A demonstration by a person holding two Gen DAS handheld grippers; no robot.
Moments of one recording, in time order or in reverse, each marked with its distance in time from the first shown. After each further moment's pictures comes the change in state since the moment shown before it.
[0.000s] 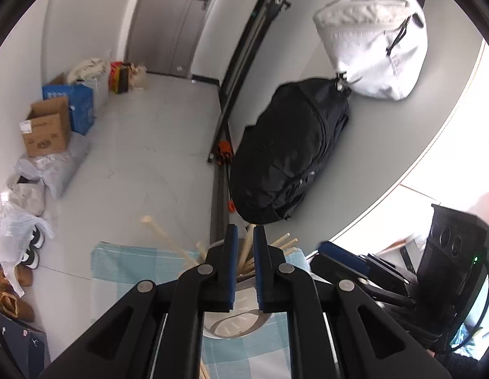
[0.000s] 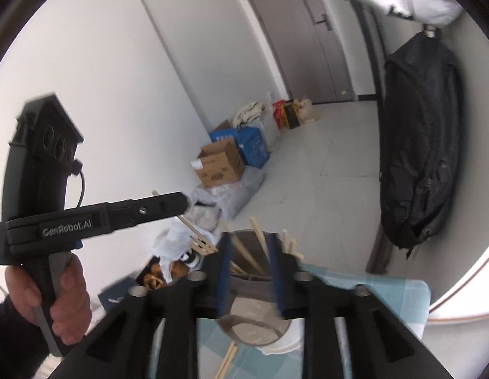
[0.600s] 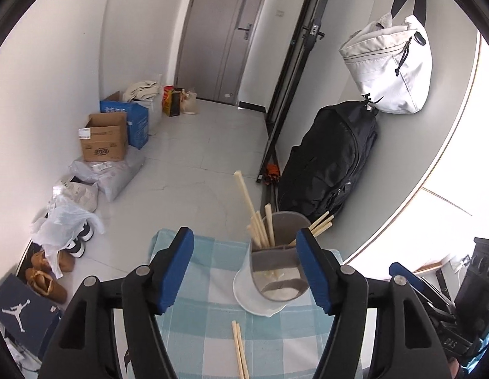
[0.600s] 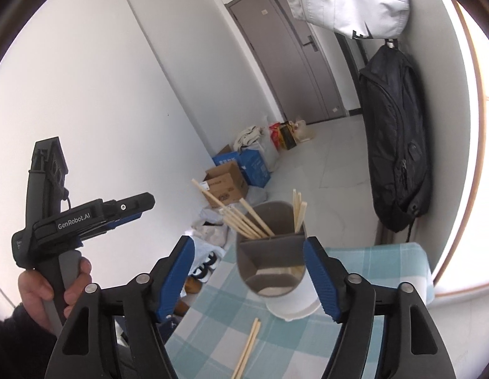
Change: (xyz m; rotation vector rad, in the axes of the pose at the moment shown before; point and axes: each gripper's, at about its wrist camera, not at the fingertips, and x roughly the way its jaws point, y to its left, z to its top) left arm -0.054 0.002 -0.051 -0.042 -0.139 0.224; right arm -0.065 0.027 -0.057 0.046 -0.109 -0.004
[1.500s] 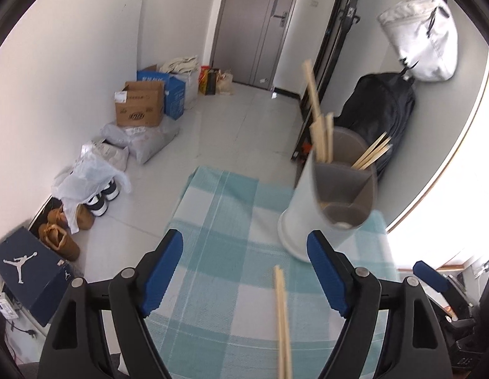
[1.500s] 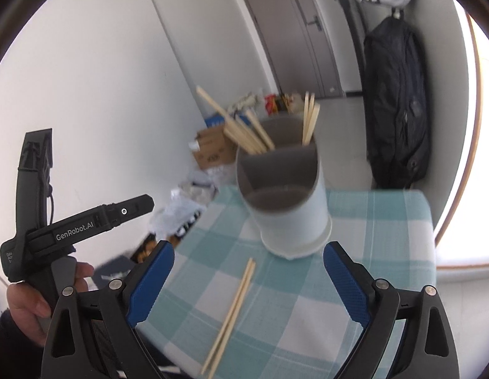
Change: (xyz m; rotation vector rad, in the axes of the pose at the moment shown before) left arm 0.024 0.044 -0.102 -0.064 0.039 0.140; right arm 0.039 0.015 -0.094 -0.090 0.170 -0.079
